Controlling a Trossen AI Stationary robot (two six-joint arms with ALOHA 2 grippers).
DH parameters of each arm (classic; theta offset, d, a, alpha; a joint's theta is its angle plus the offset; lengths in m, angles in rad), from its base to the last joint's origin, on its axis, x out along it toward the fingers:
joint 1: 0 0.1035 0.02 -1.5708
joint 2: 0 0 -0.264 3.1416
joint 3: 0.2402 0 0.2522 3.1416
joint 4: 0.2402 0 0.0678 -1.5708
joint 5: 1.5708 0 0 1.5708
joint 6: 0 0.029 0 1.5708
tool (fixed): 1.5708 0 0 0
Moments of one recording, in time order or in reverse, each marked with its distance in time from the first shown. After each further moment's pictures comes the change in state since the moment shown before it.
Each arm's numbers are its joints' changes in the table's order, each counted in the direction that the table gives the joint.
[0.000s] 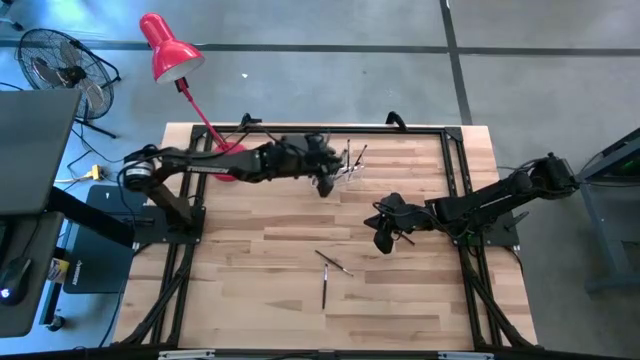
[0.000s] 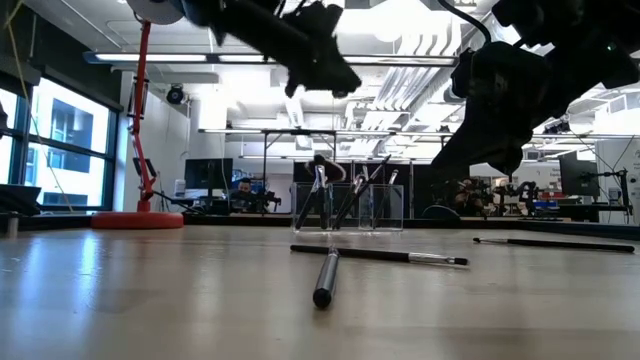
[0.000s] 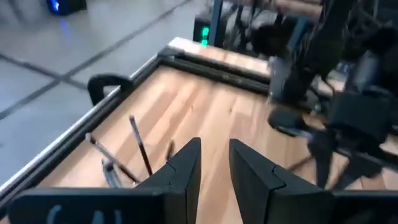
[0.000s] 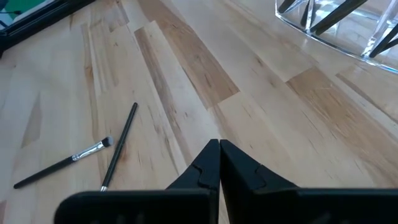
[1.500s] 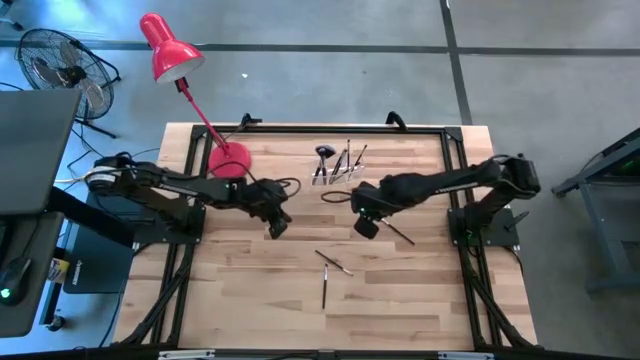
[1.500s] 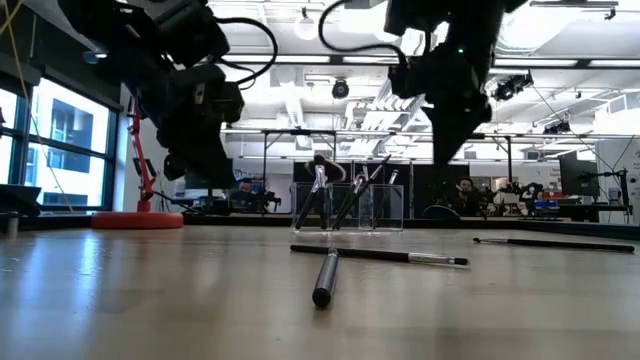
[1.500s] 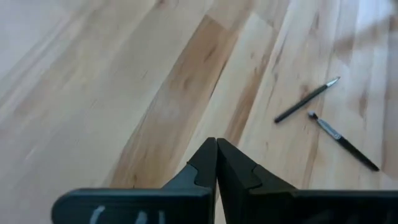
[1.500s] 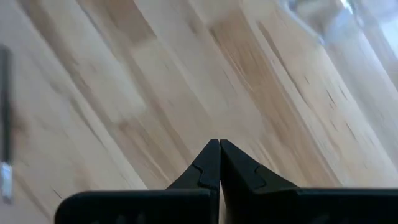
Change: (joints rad) left arm -0.136 -0.260 -0.560 0.176 0.216 -0.398; right arm -0.150 0.339 0.712 1.095 -0.064 -0.013
